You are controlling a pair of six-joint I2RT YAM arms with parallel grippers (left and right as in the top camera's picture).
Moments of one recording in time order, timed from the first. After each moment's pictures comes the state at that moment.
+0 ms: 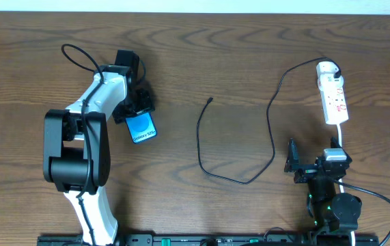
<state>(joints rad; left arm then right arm) -0.10 2.04 1.37 -0.83 0.01 -0.47 -0.01 0.01 0.01 -0.07 -0.06 -0.01</state>
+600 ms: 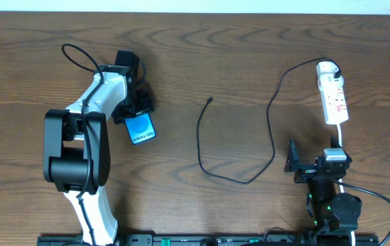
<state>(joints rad) -0.10 2.04 1.37 -0.85 0.00 -0.46 -0.01 0.01 0.01 -0.07 -0.06 -0.01</state>
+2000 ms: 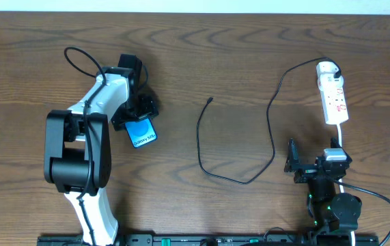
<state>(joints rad) -0.12 2.04 1.35 -0.89 0.02 -0.53 -0.01 0.01 0.01 -0.07 -0.06 -0.01</state>
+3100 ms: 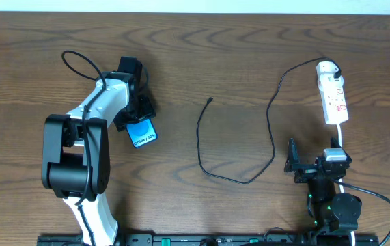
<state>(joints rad) -0.12 2.00 1.29 -0.81 0.00 -0.57 -0.01 0.01 0.01 -0.07 -0.06 -0.01</state>
